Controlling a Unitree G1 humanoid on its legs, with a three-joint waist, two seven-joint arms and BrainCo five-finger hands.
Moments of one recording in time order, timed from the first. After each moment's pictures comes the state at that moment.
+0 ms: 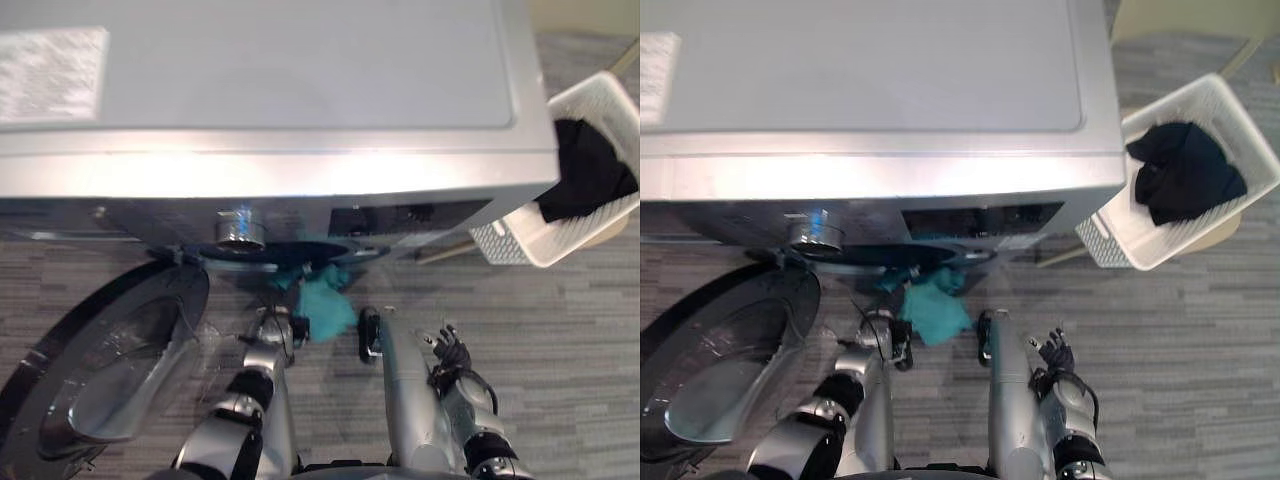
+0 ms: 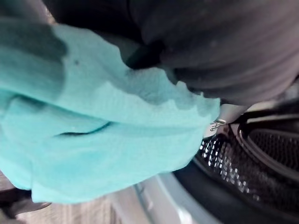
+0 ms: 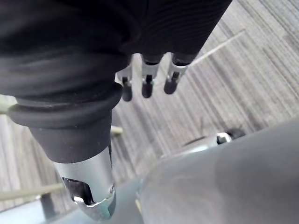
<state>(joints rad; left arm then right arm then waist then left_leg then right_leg) -0.54 0.05 -0.01 0.84 -0.17 -0.01 0.24 -0.13 -0.03 -0.19 0.73 0.36 -0.08 -0.13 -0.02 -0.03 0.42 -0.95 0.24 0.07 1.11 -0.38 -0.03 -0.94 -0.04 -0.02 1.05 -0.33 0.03</state>
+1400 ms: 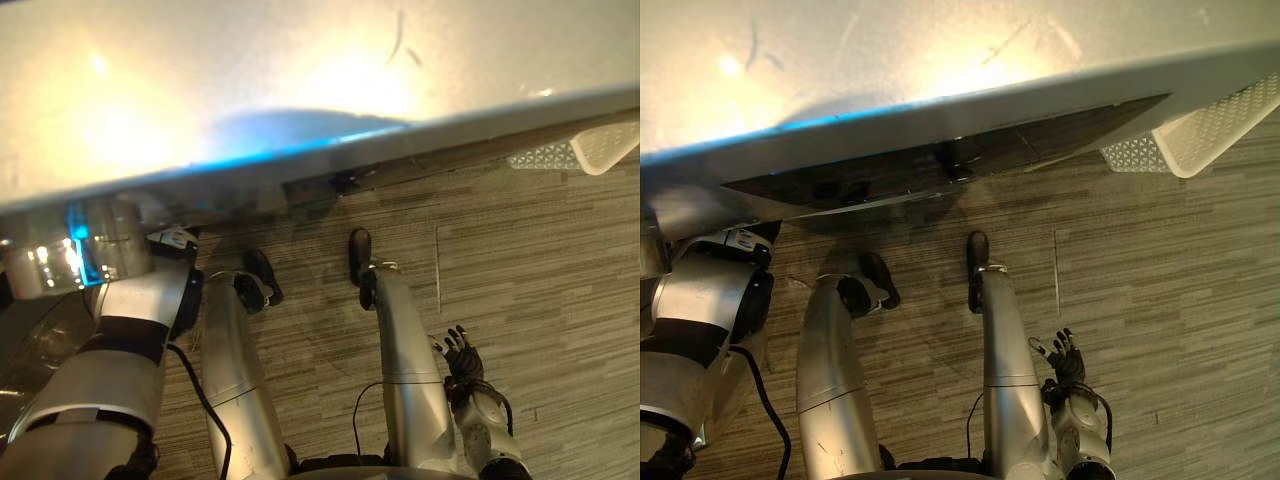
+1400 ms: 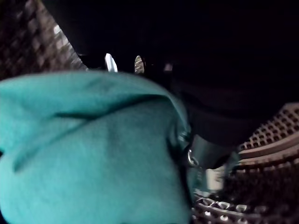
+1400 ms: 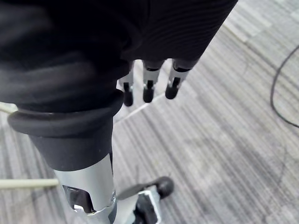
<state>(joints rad) -1.27 0.46 -0.14 0.99 -0.20 0.07 0.23 0.04 -0.09 -0.08 0.61 0.44 -0.11 -0.09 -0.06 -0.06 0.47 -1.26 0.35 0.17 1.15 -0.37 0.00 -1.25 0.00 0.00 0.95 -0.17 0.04</state>
